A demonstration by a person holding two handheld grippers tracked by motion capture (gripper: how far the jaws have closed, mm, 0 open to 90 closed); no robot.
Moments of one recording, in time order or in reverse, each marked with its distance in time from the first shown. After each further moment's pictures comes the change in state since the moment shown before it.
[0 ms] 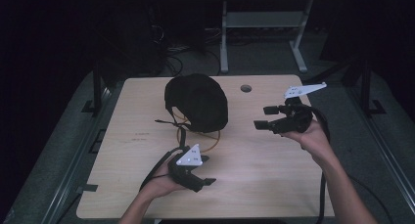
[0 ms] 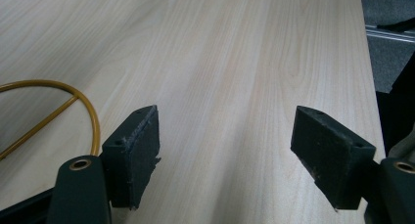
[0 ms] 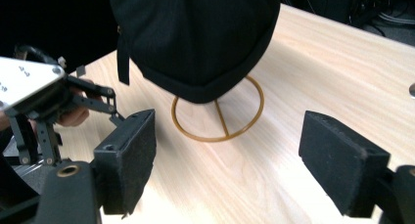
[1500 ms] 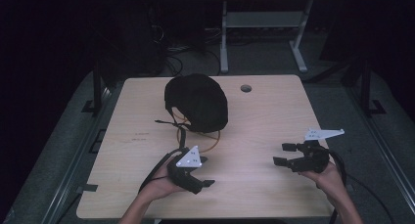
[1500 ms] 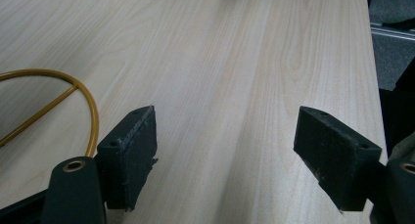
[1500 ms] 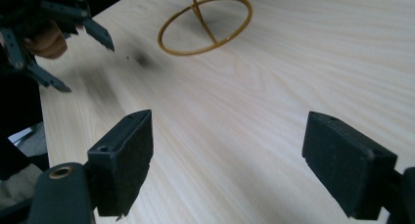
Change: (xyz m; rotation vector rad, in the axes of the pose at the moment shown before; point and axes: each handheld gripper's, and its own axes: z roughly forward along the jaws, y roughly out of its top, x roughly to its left) left arm -0.003 -0.004 -0.001 0.011 0.010 -0.023; right arm -0.009 -0.131 -0.015 -0.004 -0.020 0.124
